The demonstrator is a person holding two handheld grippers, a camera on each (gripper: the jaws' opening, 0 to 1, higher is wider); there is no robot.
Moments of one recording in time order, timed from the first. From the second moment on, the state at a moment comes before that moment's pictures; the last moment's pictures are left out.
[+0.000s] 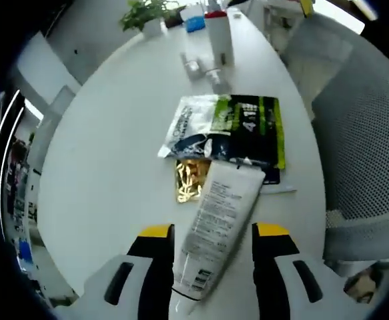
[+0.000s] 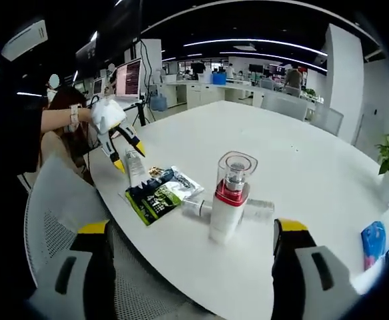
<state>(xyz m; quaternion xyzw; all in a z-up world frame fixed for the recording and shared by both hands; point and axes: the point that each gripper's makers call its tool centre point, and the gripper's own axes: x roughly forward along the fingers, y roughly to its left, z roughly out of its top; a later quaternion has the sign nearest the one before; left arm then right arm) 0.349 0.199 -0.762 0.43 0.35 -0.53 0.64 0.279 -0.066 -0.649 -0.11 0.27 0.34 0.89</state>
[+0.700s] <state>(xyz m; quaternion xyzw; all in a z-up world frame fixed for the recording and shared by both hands) 0.344 0.195 -0.783 0.44 0.39 -0.58 0.56 0.293 -0.077 -0.660 -0.09 0.26 0.35 0.89</state>
